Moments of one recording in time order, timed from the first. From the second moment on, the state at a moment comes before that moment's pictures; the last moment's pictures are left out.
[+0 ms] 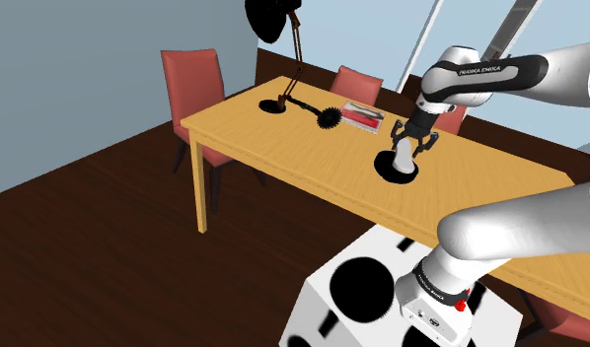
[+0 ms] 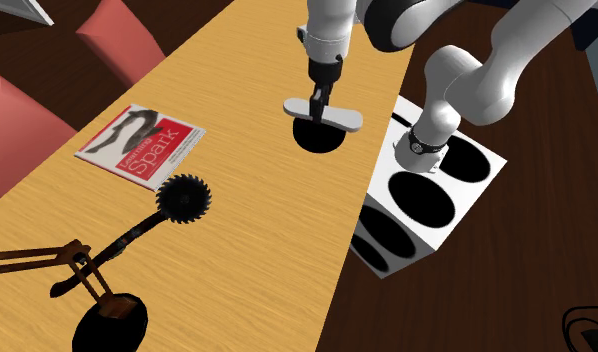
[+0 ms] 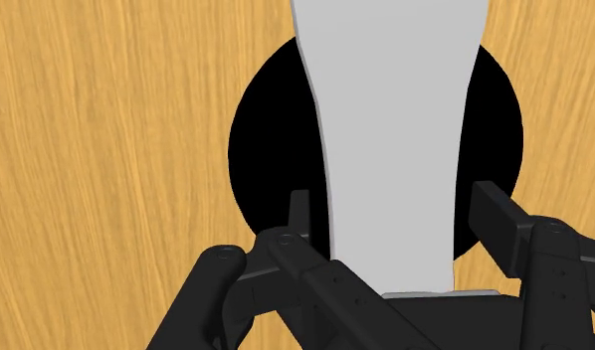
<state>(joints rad) -0.41 -0.53 -0.19 -2.55 -0.08 2.02 0.53</state>
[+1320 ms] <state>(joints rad) -0.41 -0.50 -0.19 -2.60 -0.09 2.10 0.53</state>
